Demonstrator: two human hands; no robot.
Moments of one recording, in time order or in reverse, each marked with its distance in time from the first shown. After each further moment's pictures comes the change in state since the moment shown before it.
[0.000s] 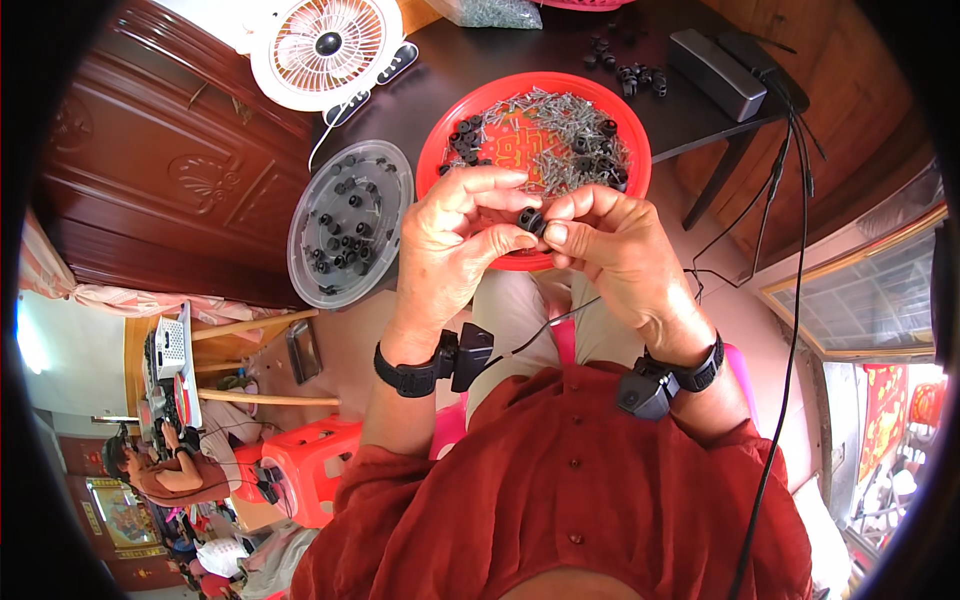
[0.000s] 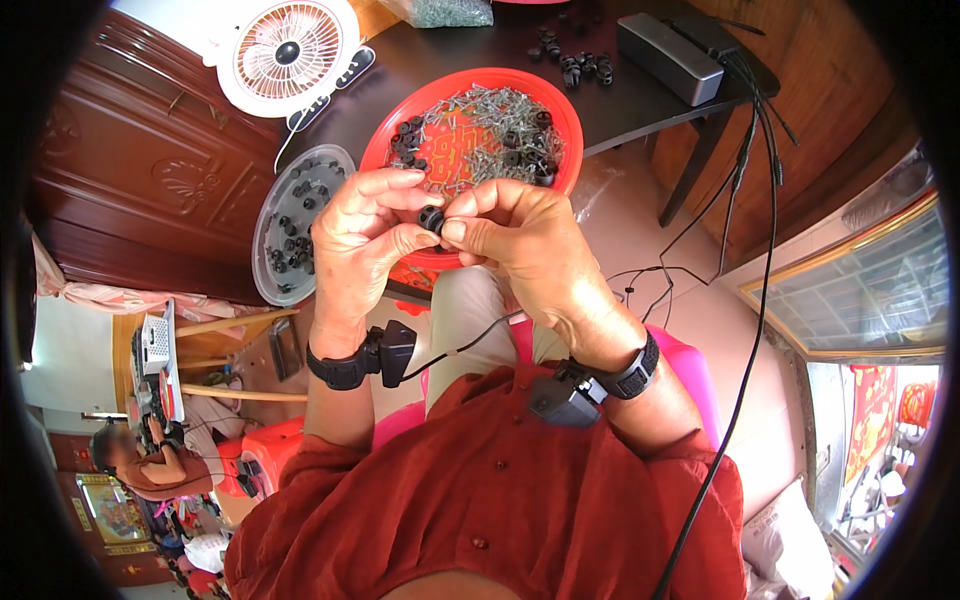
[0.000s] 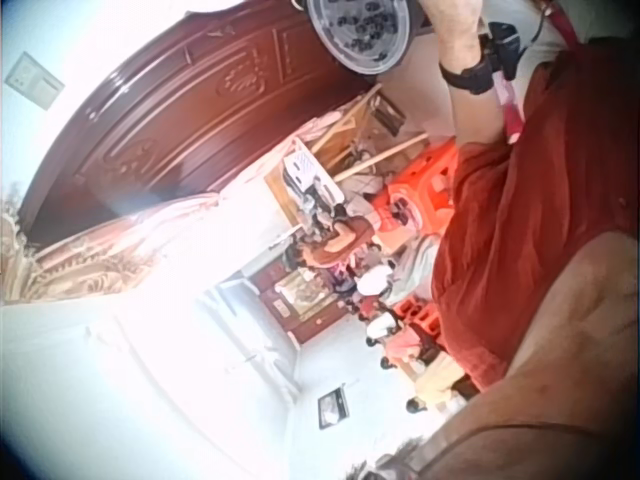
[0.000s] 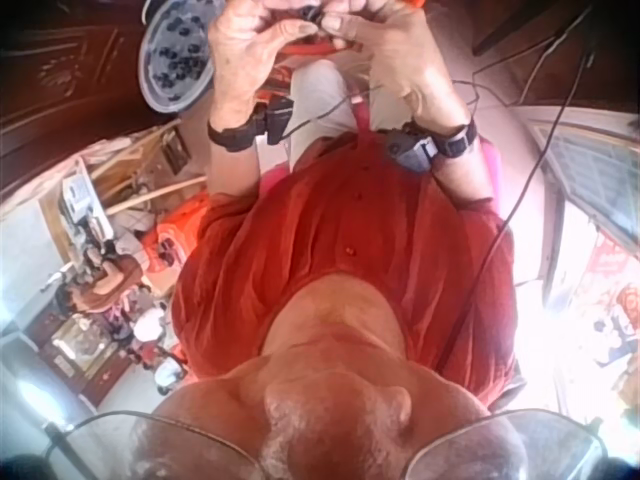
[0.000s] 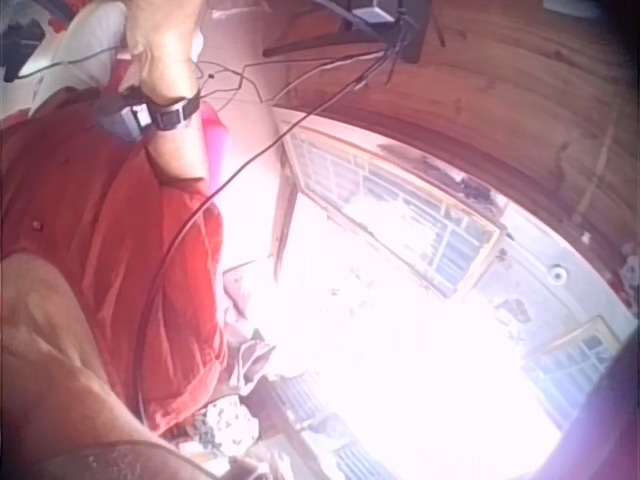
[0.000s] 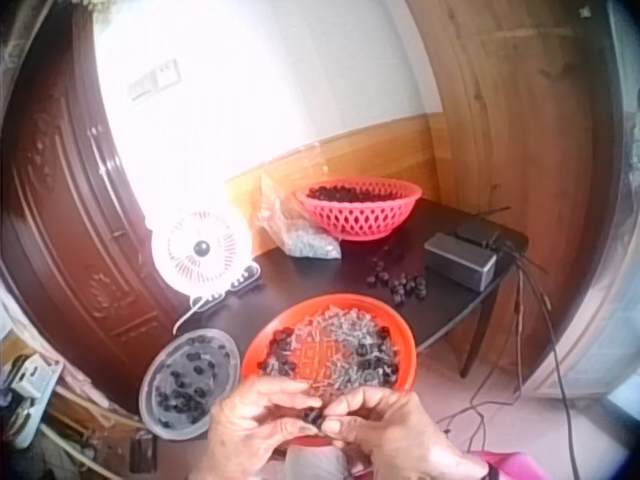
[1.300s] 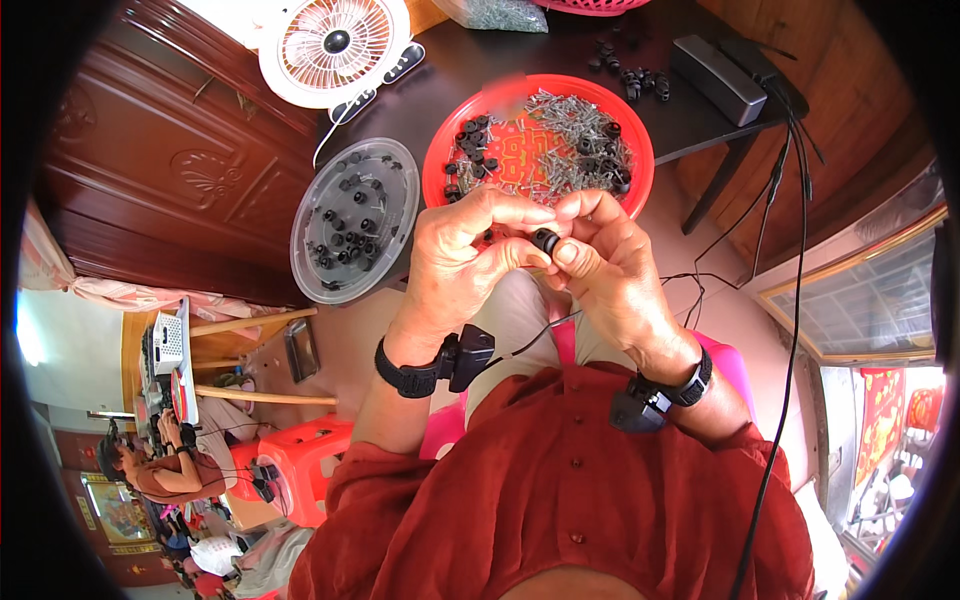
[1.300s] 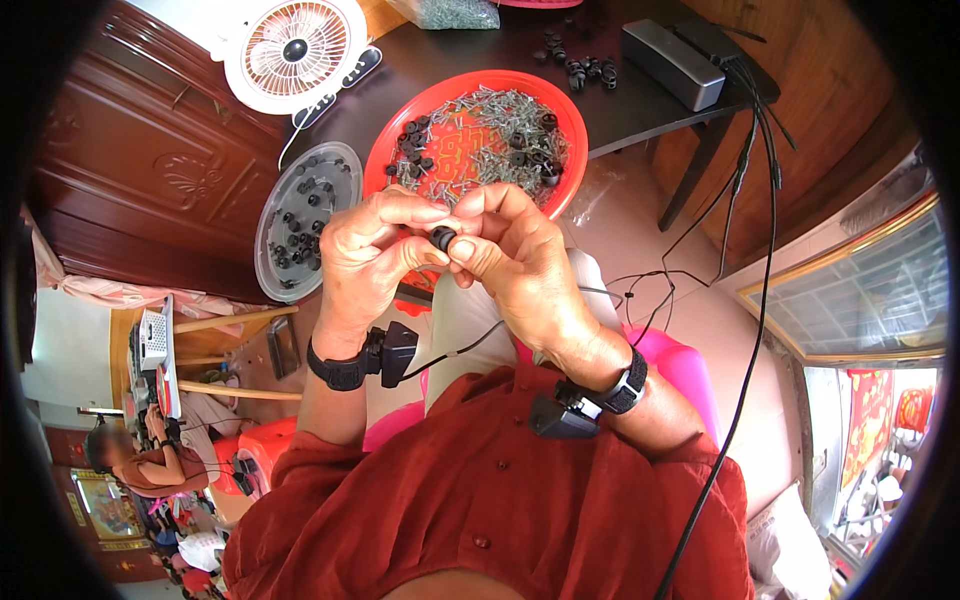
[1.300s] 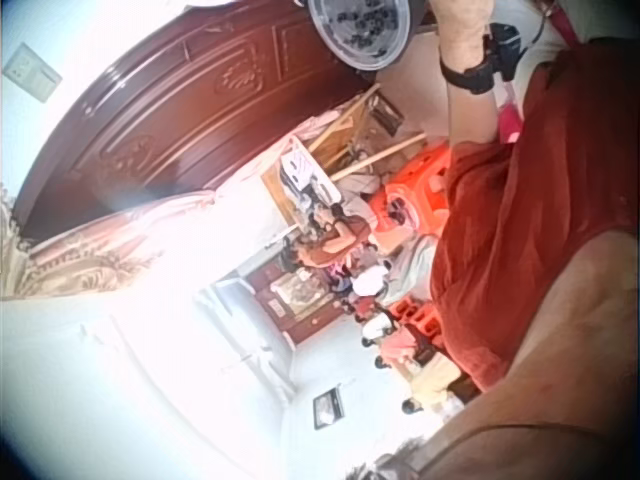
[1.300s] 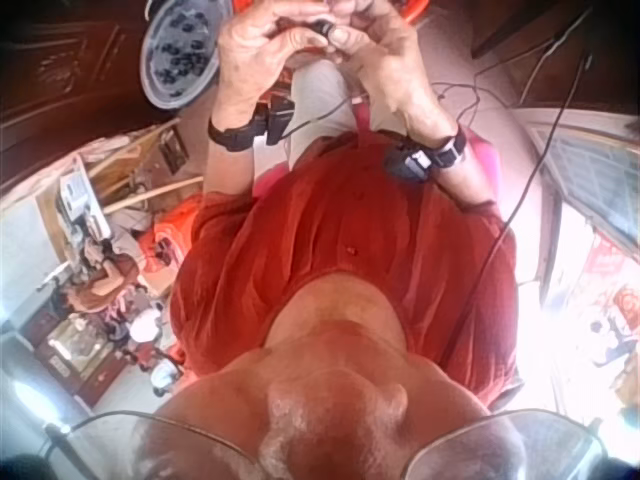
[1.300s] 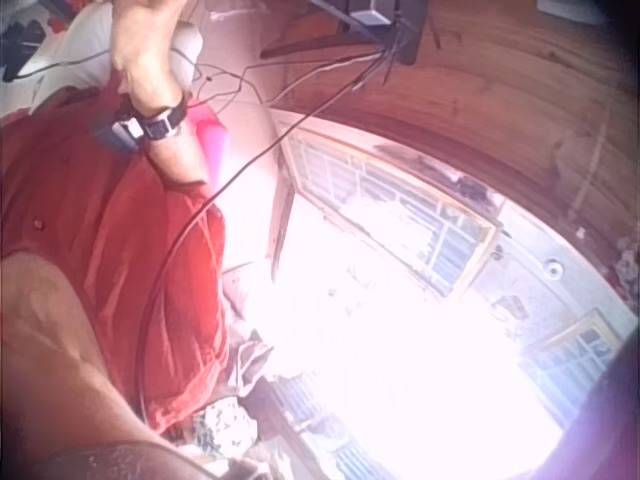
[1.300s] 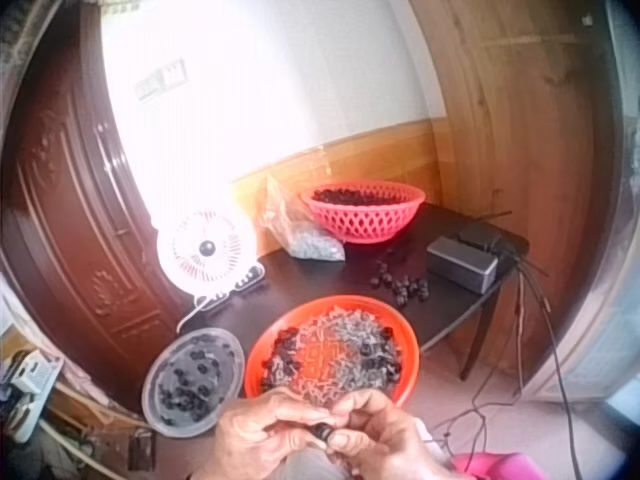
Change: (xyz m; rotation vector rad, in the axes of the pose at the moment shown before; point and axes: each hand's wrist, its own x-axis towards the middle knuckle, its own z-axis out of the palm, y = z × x) left_hand -0.007 0.006 0.005 0.117 -0.097 0.122; right_hand -0.010 0.023 0.006 0.158 -0.141 -0.175
